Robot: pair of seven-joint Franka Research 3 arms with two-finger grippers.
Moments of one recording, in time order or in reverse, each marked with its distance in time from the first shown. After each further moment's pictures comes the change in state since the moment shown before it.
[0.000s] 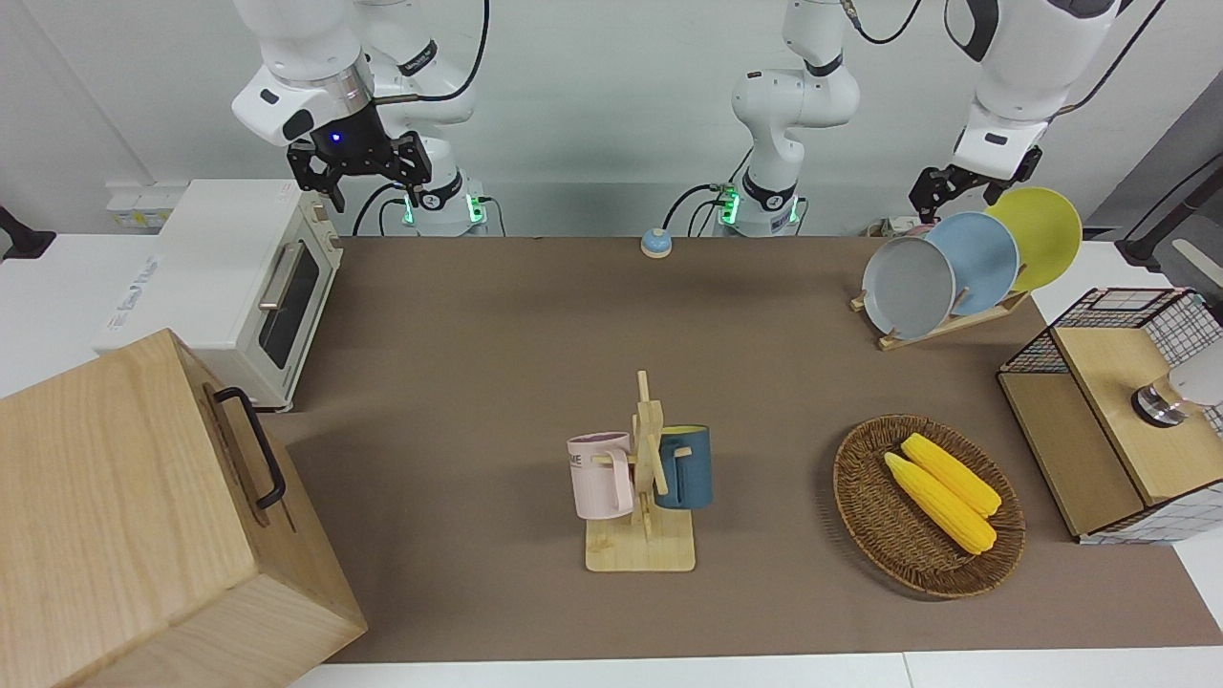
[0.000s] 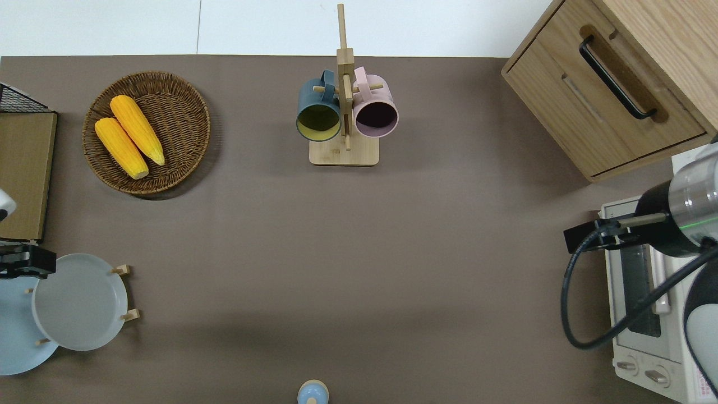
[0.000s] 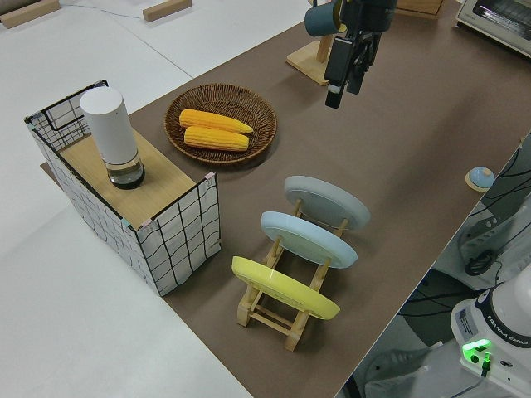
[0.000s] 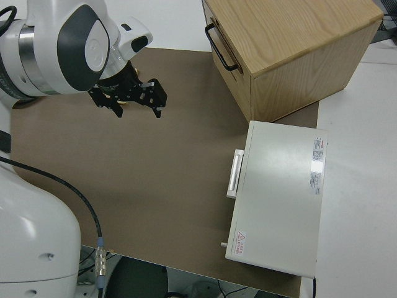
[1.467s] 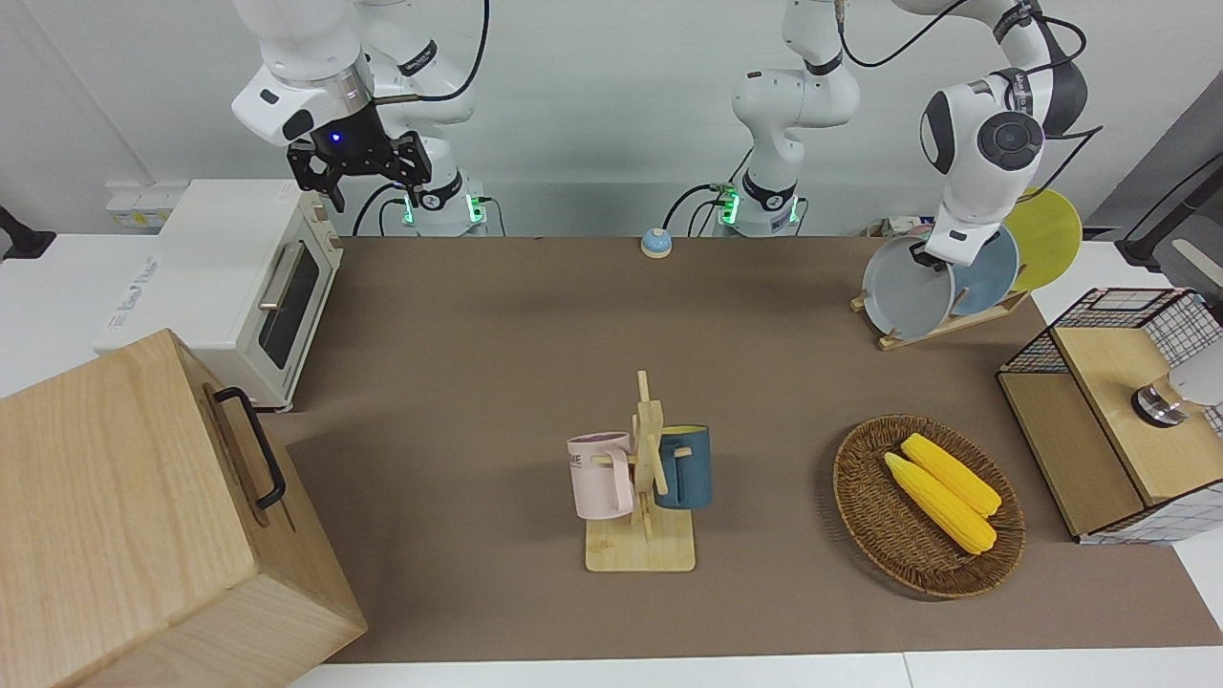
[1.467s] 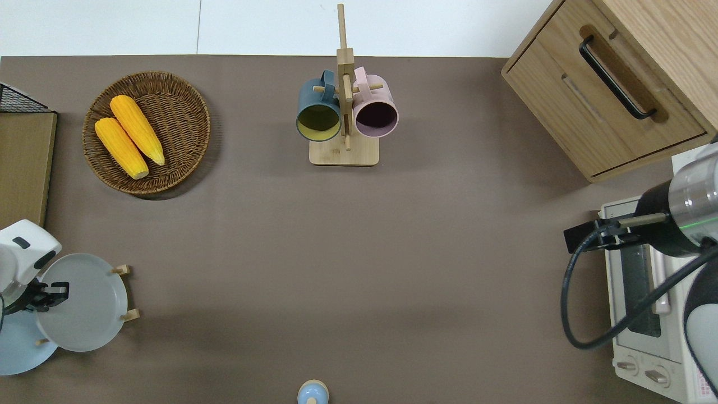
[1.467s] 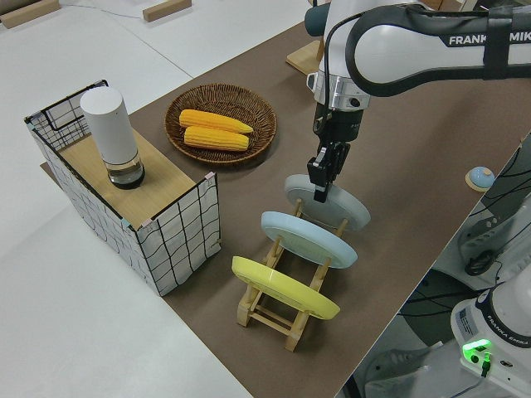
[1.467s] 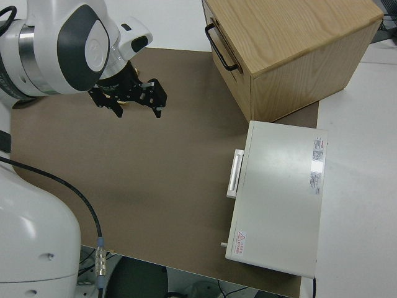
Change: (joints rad) left arm -0.003 -0.021 0.135 -0.371 0.078 0.276 -0.008; right arm 0.000 0.000 0.000 0.000 0.000 0.000 0.000
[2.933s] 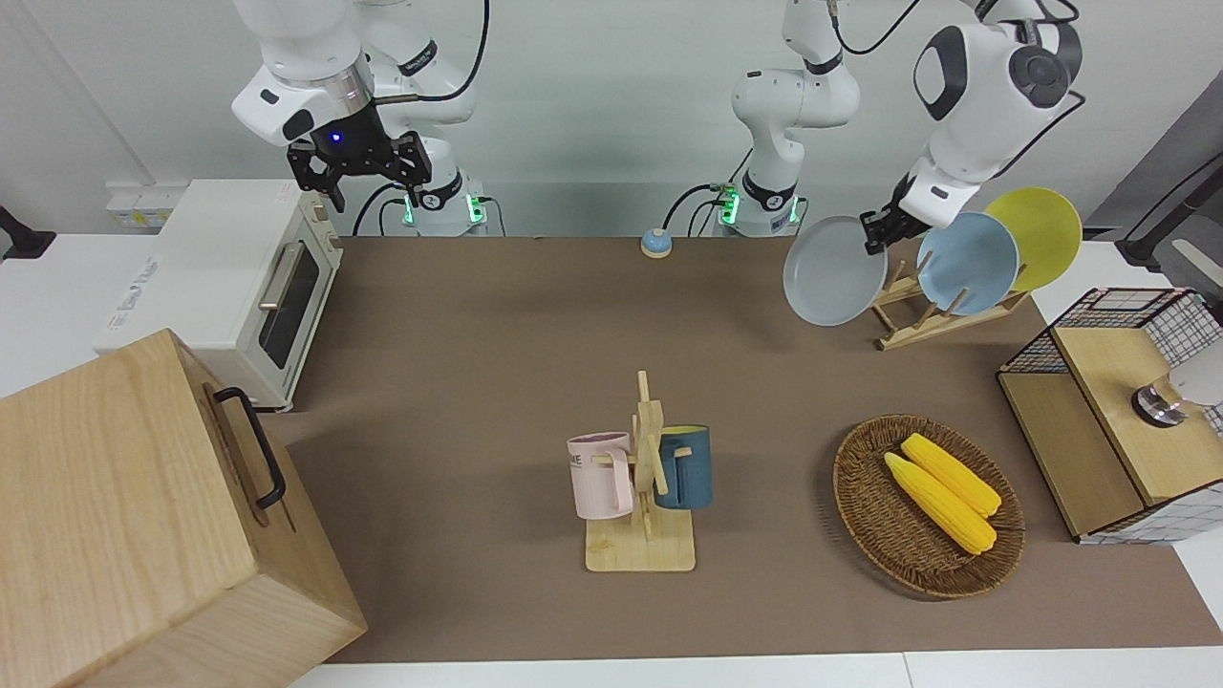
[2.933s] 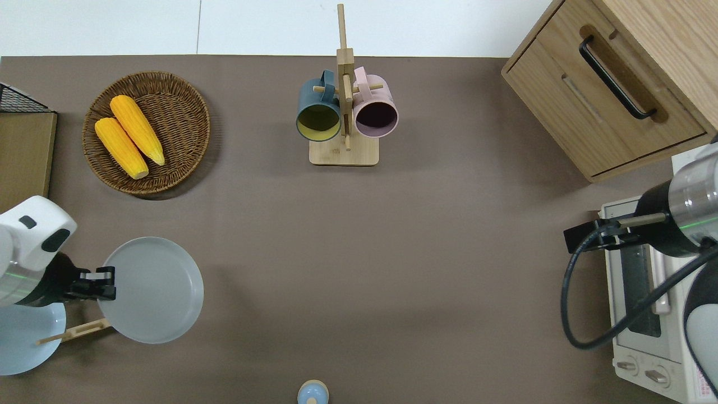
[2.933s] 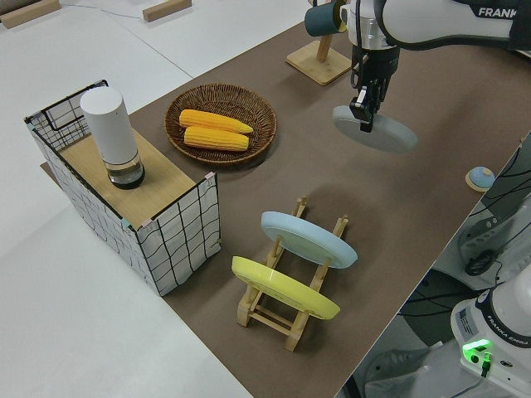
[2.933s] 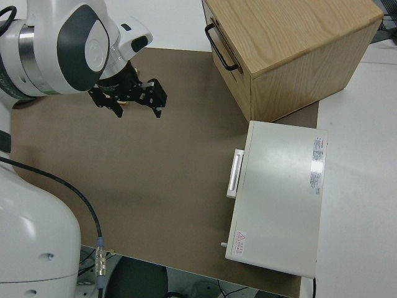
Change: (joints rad) left arm -0.020 -0.022 -0.108 0.139 -0.447 -0.159 0.004; right arm 0.000 0.000 0.000 0.000 0.000 0.000 0.000
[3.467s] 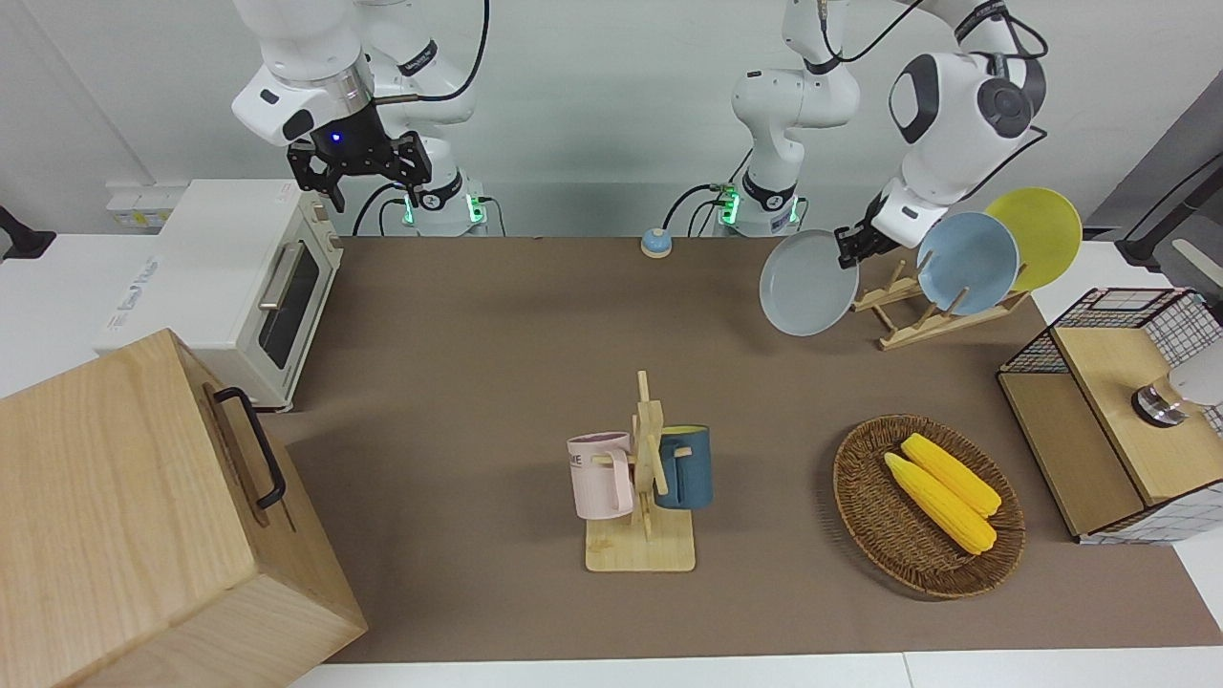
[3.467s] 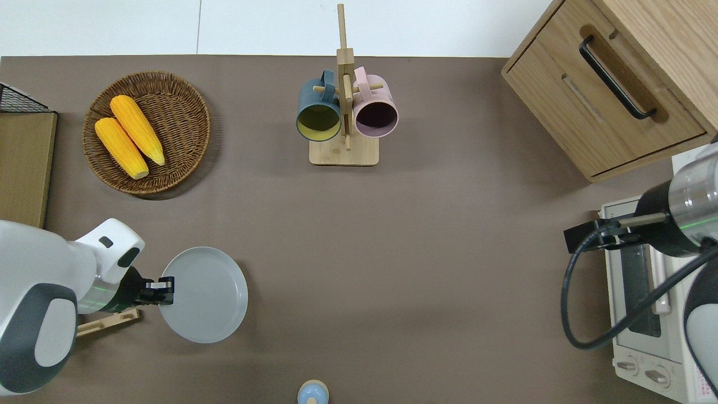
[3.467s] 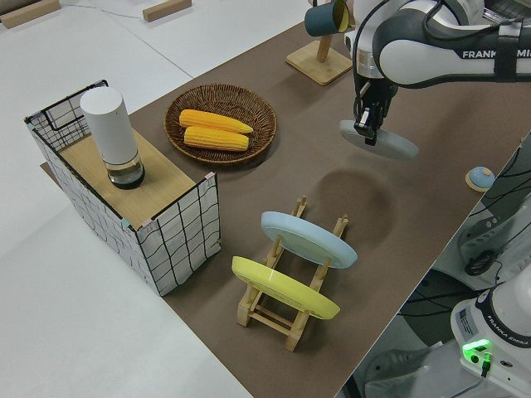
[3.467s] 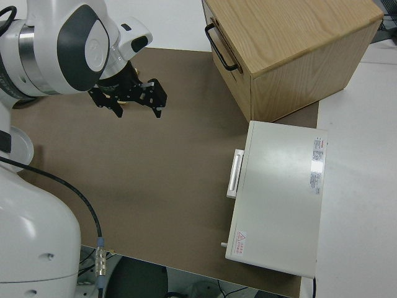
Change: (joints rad) left arm -0.004 -0.015 -0.054 -0.222 -0.087 0.222 -0.005; right arm 0.000 0.000 0.000 0.000 0.000 0.000 0.000
